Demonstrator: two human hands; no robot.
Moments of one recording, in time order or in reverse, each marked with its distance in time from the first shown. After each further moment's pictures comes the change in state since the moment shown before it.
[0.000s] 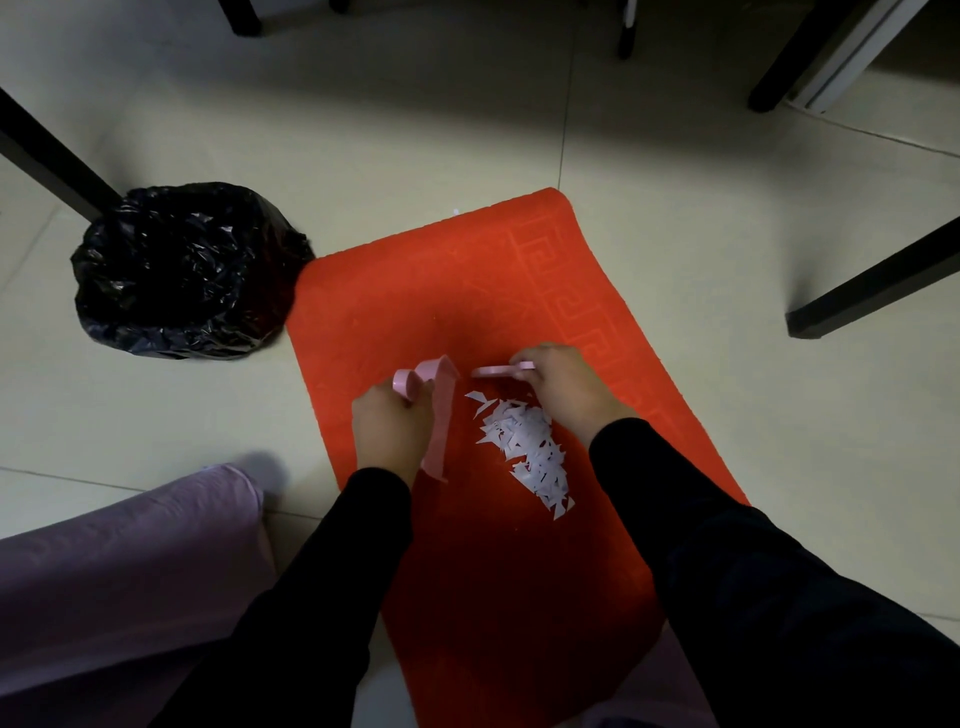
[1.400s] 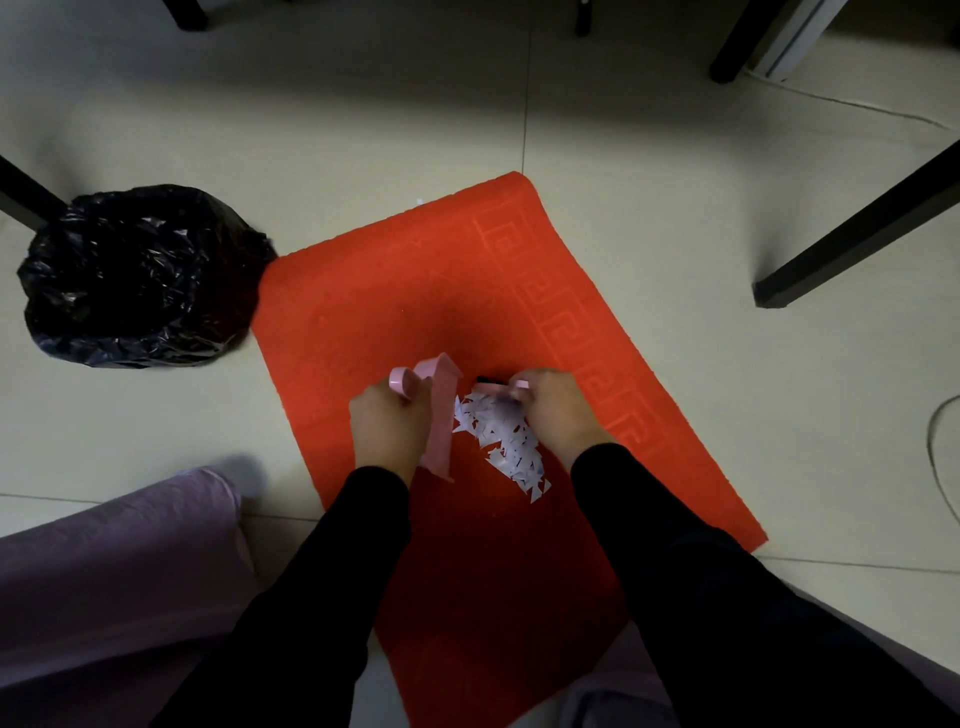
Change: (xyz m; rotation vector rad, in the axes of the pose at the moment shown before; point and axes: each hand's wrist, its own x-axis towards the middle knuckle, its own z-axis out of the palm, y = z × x) left_hand -0.016 0.014 0.023 -0.020 -0.051 0.041; right_hand -0.034 0.031 0.020 0.133 0.051 0.191
